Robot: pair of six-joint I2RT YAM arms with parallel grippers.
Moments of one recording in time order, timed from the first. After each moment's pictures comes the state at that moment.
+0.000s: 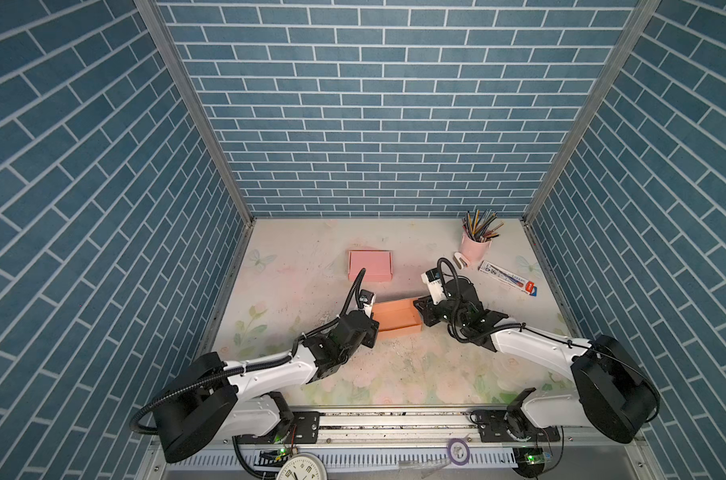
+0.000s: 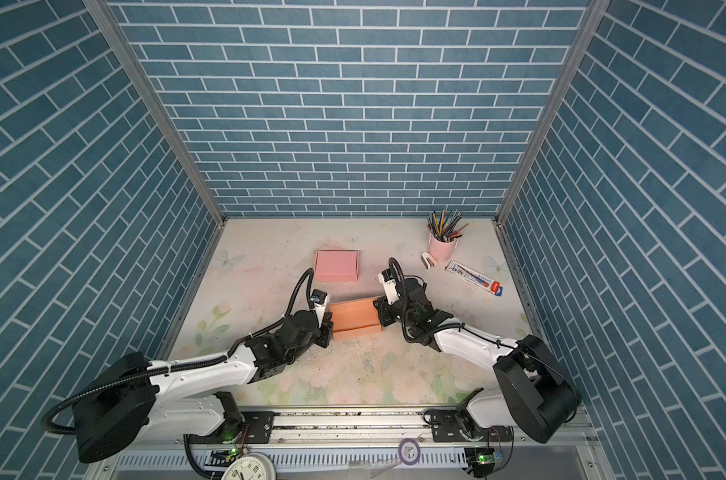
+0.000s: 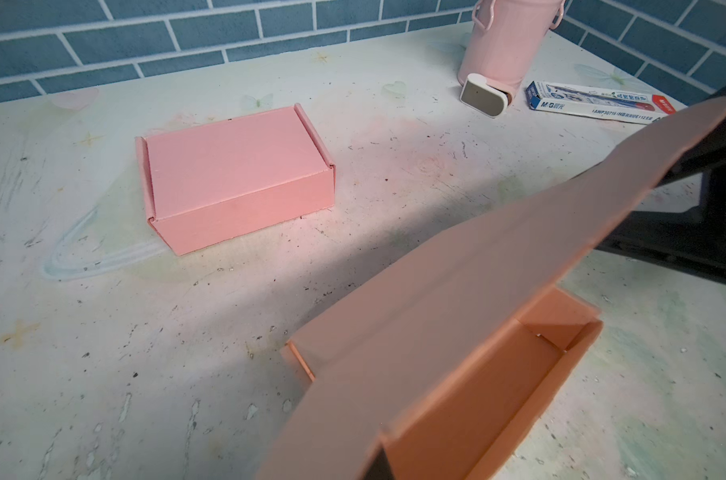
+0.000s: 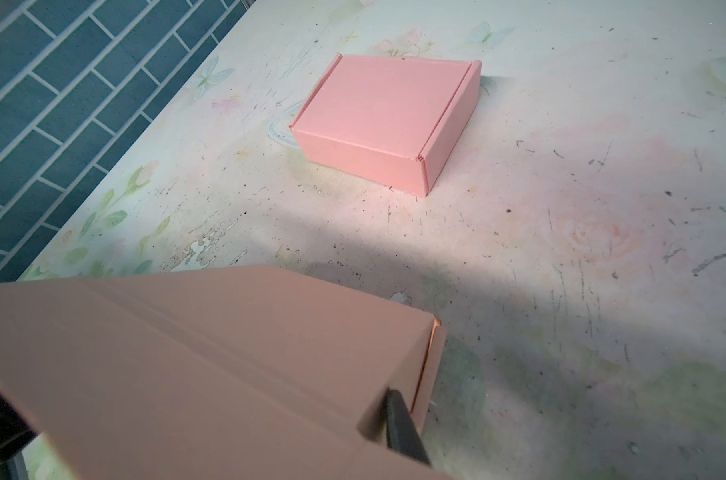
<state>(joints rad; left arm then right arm) -0.92 1.24 0.48 0.20 -0.35 -0.32 0.68 1.36 0.61 0.14 -0.19 0.29</state>
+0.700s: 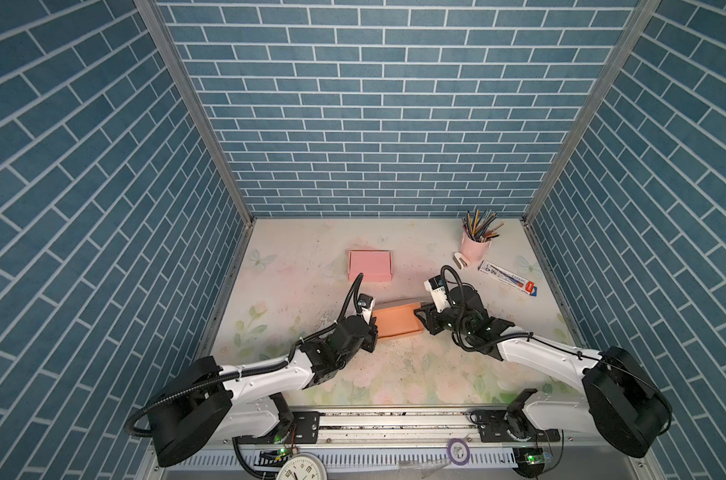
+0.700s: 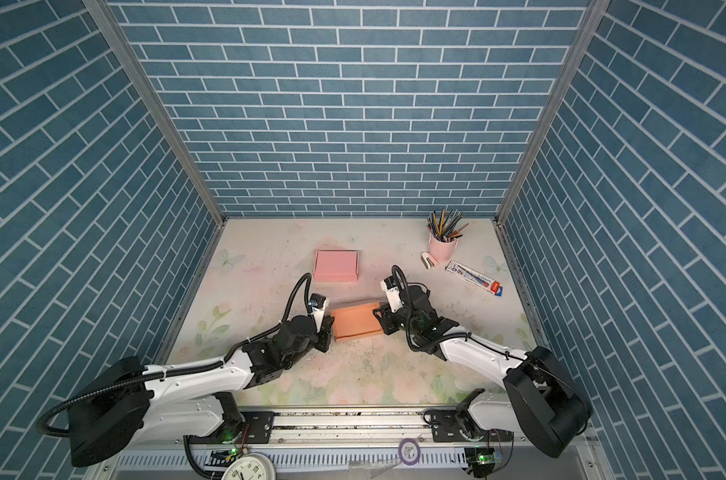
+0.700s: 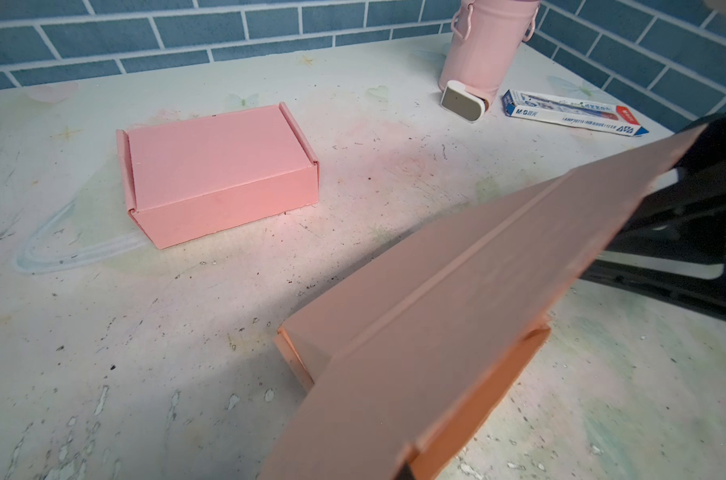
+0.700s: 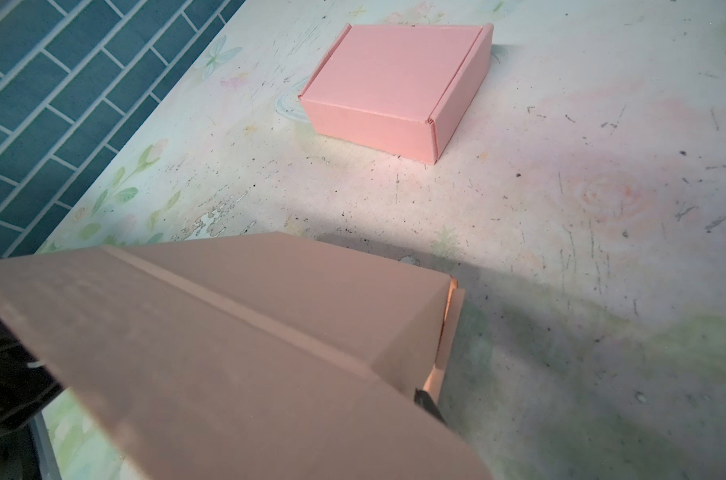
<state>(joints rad) -0.95 1.18 0.42 0.23 -0.33 -0.35 0.70 1.26 0.54 0.11 -0.20 0.30</state>
